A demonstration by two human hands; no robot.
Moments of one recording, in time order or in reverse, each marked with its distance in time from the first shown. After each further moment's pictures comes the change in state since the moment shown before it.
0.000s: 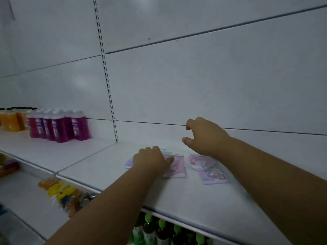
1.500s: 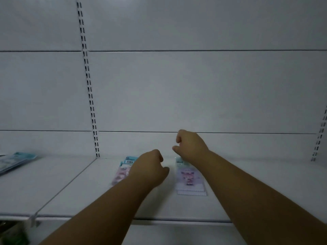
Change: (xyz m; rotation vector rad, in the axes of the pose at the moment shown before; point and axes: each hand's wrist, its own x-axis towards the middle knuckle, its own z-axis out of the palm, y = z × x) left_hand -0.372 0.719 -0.055 -0.506 -0.005 0.412; right_hand -0.453 0.570 -0.310 0.036 0.093 0.462
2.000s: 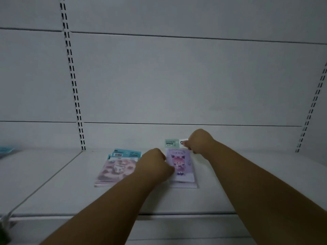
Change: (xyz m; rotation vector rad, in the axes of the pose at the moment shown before) left_hand -0.003 0.025 0.023 -0.293 -0.212 -0.107; right_hand 0.006 0.054 -0.012 0.053 -0.191 0.341
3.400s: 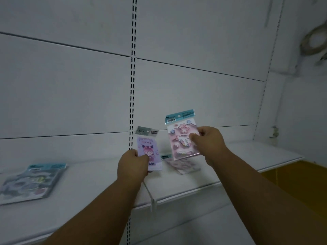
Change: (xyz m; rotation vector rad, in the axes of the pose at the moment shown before) left_hand -0.019 -0.235 -0.236 -0.681 0.007 0.071; right_hand -0.192 -0.289 0.086 0.535 0.600 0.183
